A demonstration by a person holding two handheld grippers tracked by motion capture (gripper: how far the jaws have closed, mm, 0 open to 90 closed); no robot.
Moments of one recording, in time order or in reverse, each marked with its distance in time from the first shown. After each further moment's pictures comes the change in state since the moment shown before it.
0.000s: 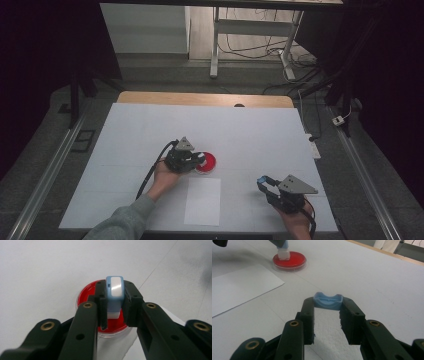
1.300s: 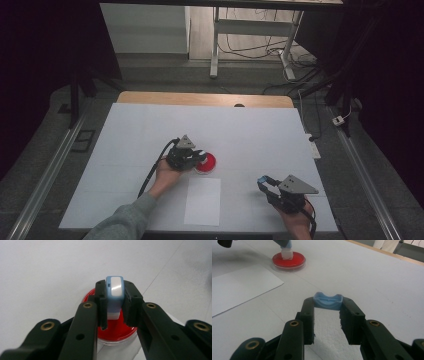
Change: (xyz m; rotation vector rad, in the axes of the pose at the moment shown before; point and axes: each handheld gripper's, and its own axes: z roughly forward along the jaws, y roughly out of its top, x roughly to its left) left arm 0.004 0.004 0.007 -0.008 0.010 0.001; right arm -0.001 0.000 0.000 -0.002 0.001 0.002
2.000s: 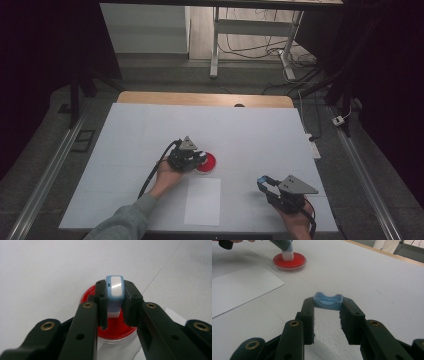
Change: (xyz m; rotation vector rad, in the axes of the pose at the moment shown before) left arm -0.004 -0.001 0.003 0.025 0.018 0.020; right arm 0.001 0.001 0.000 -0.003 0.001 -0.003
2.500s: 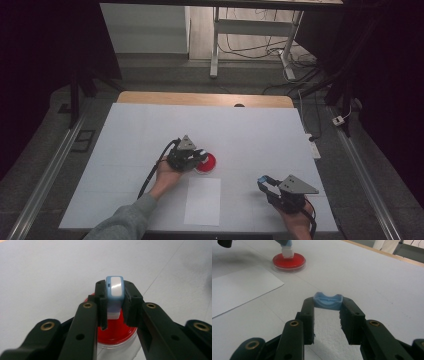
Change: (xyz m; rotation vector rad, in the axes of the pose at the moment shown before) left arm -0.001 0.003 -0.008 -0.059 0.000 0.004; right arm -0.001 0.000 -0.001 -0.001 -0.008 0.002
